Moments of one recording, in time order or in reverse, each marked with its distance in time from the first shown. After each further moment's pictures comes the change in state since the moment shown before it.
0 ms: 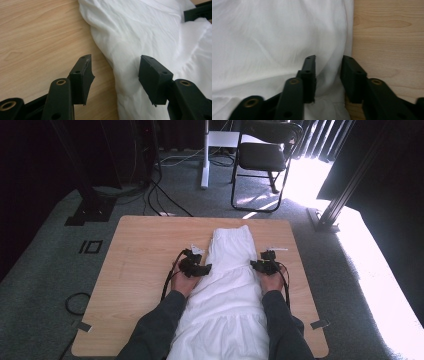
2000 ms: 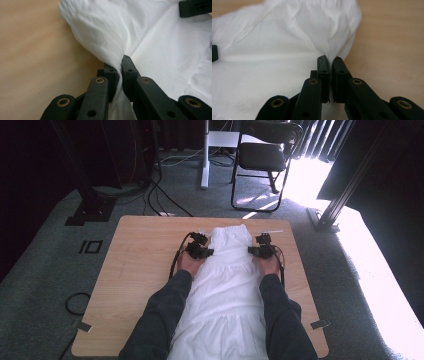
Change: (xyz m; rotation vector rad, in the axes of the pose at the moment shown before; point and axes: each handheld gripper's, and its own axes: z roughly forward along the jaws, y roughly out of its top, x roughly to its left) left arm 0.018 0.067 0.016 0.059 -0.097 0.025; right arm 0.018 0.063 -0.006 0.012 0.031 -0.062
